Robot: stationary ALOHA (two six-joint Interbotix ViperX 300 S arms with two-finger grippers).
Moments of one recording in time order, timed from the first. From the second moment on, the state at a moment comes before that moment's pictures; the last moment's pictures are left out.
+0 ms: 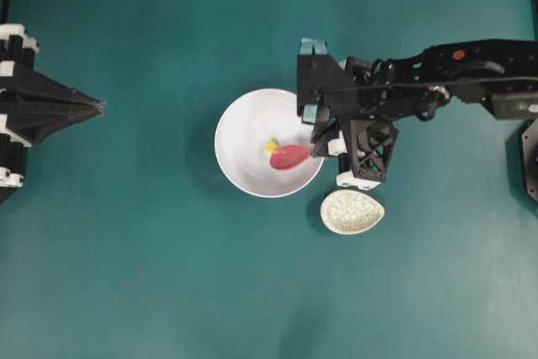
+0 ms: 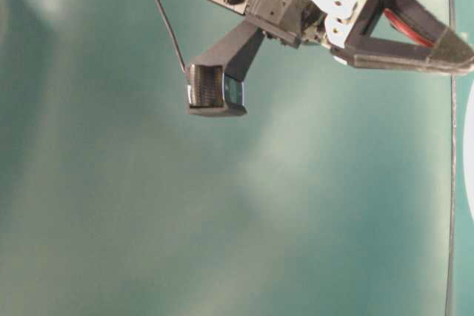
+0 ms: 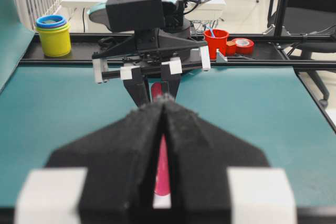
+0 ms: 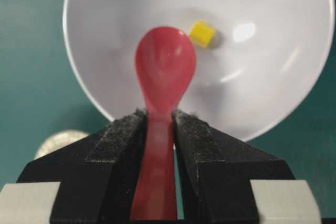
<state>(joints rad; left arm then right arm) 0.00 -0.96 1.18 0.01 -0.28 -0.01 -0.12 -0.04 0.52 0.32 0.60 -0.28</state>
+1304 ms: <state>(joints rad) 0.00 -0.96 1.18 0.01 -0.26 -0.01 -0.14 0.04 0.51 0.32 0.42 -0.29</state>
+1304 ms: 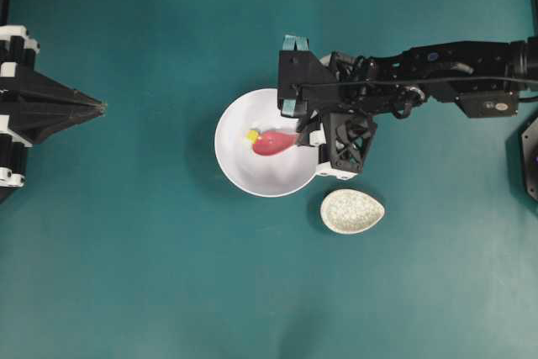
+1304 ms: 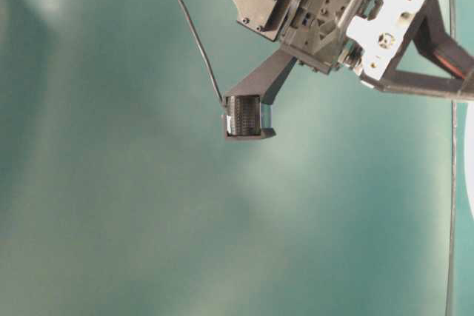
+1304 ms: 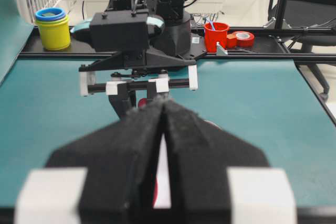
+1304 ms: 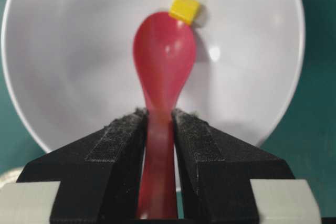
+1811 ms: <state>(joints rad) 0.00 -0.96 1.18 0.01 -0.26 -0.01 -0.15 0.04 0.51 0.30 0.30 -0.29</state>
